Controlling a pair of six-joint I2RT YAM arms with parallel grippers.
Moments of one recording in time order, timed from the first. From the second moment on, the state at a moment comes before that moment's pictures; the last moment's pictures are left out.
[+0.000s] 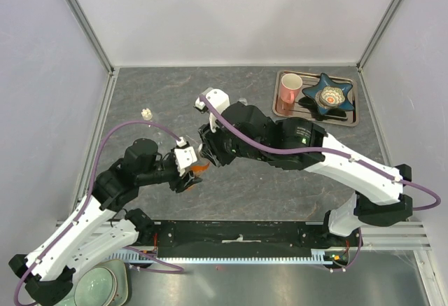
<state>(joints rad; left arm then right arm) -0.69 0.65 0.80 -0.65 0.42 0.35 1.27 1.56 1.99 -1.01 0.21 0.35</state>
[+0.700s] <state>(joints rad) -0.69 0.63 0.80 -0.51 0.37 0.28 1.28 1.62 2.09 -1.03 0.29 0.43</state>
